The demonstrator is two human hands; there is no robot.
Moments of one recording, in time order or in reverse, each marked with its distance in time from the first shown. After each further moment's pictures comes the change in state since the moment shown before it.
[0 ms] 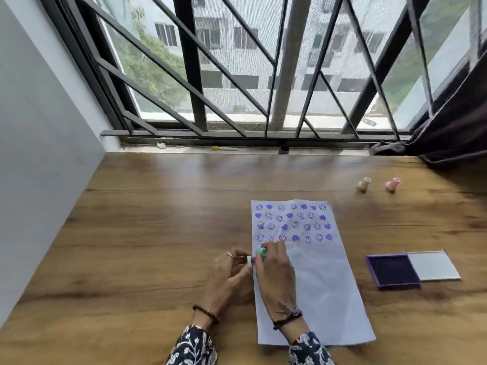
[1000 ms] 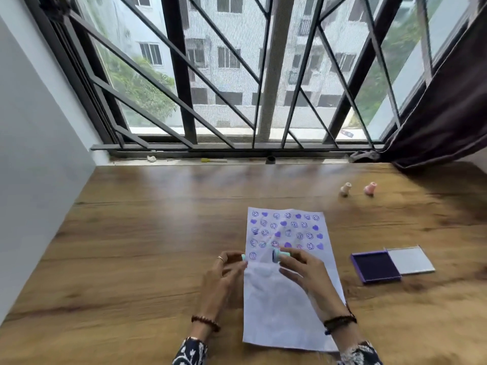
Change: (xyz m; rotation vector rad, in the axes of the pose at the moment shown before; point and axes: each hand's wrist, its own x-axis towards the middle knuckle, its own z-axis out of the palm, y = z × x) left_hand -0.006 0.007 0.002 -0.314 0.103 -0.084; right_hand 0.000 0.045 -0.070 1.120 -0.251 0.455
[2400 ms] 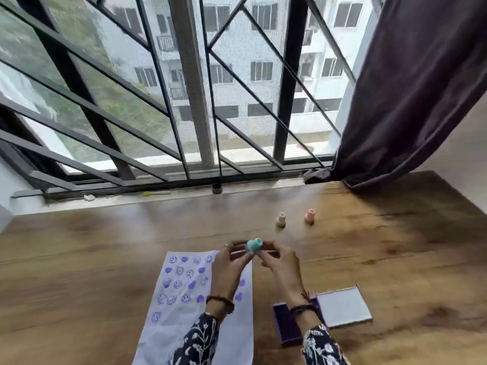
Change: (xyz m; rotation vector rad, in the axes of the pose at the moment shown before) left_hand 0.096 0.058 0.226 0.021 0.012 0.052; right_hand 0.116 -0.065 -0.140 -0.278 0.104 -0.243
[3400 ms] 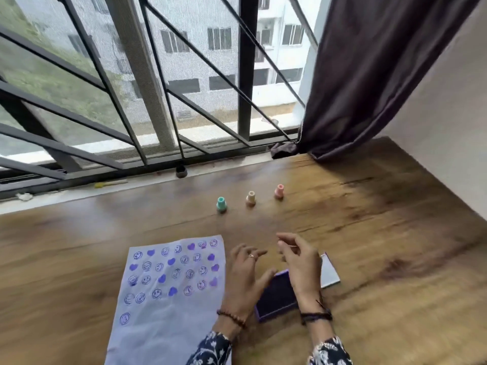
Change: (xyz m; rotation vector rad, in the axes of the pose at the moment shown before) left_hand -0.040 -0.027 0.054 0.674 -0.285 0.351; right_hand -0.037 0.017 -0.058 -0.133 0.410 0.015
